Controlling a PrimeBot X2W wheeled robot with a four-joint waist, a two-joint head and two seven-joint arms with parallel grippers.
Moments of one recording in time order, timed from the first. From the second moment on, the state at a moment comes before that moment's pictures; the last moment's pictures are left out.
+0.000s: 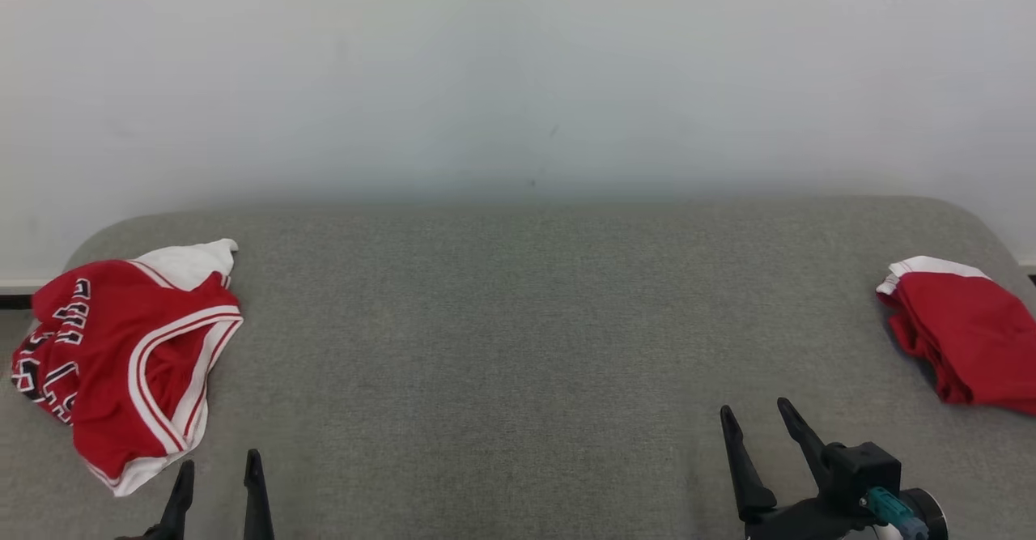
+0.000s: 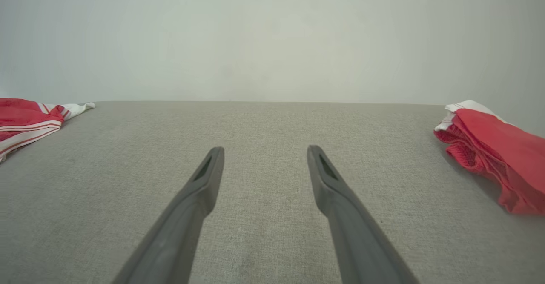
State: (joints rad) left arm 0.04 0.05 0.10 0.23 -0.15 -0.04 -0.26; right arm -0.11 -0.07 0.09 0.40 0.12 0.13 -0.19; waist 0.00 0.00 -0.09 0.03
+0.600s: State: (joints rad) left arm 0.06 0.09 0.13 0.22 -0.13 -0.04 -0.26; right arm -0.08 -0.05 0.14 0.41 0.15 0.13 -0.21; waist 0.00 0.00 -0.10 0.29
